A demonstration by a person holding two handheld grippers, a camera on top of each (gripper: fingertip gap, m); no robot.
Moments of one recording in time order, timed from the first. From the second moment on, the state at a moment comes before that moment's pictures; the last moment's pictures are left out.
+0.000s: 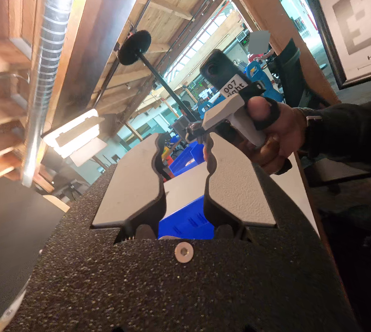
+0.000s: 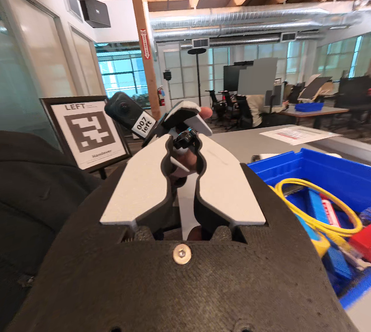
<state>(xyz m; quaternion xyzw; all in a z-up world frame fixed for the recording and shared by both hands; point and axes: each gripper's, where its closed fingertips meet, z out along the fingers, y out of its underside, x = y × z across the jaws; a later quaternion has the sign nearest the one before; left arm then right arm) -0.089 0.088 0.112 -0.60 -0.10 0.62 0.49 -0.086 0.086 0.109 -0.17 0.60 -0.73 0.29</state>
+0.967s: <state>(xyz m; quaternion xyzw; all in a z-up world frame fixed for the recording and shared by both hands) -0.099 0.099 0.100 -0.61 -0.28 0.30 0.68 -0.103 0.098 0.099 -0.34 0.53 -0.77 -0.10</state>
